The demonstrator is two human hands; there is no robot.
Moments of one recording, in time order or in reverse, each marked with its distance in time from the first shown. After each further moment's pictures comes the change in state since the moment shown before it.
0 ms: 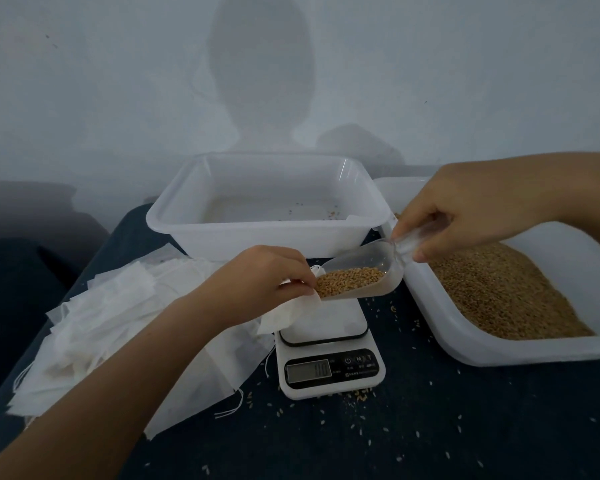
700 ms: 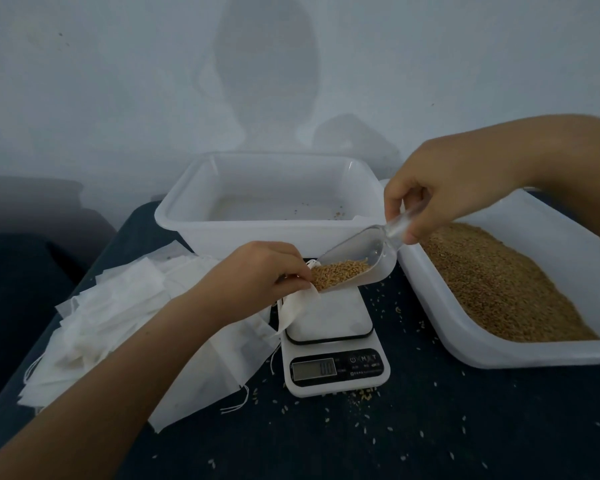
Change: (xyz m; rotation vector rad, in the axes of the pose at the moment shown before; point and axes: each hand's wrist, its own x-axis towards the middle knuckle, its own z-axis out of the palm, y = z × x) left_hand -0.008 -0.003 -0.006 0.046 0.068 -0.016; right_hand 0.018 -0.013 -0.029 -0.041 -0.059 0.003
